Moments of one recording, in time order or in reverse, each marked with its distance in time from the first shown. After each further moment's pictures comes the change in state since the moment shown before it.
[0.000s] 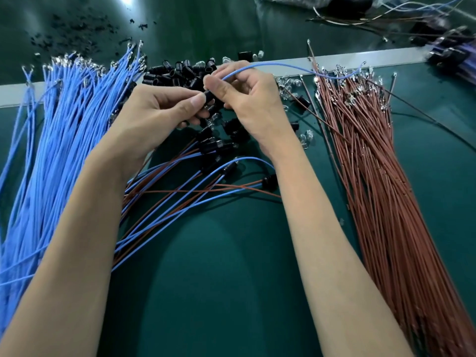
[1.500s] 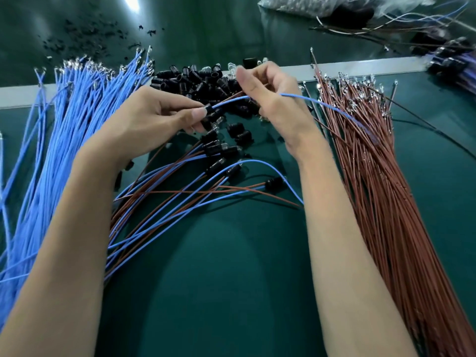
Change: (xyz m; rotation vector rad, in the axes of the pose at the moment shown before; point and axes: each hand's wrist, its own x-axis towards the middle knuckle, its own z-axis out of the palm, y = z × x) left_hand -0.004 0.008 -0.016 0.251 -0.069 -0.011; right_hand 0.003 0.001 -0.030 -0.121 -0.011 0.099
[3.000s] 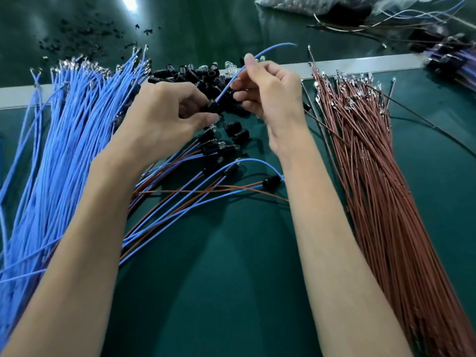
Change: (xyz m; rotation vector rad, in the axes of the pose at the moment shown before) left_hand 0.008 0.005 0.019 0.278 0.172 0.130; right_hand 0.000 -0.013 0.014 0.427 0.166 0.161
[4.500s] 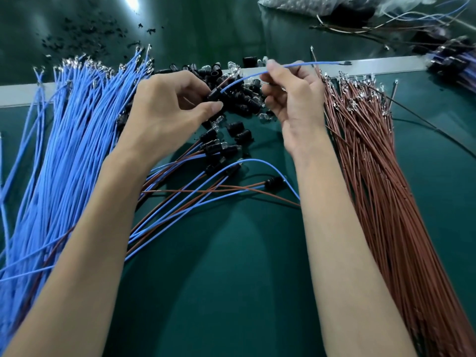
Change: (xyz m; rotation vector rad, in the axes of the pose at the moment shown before) left_hand -0.001 0.002 0.004 -0.174 0.100 -0.049; right_hand 0.004 0.003 -0.021 0.222 0.096 -0.010
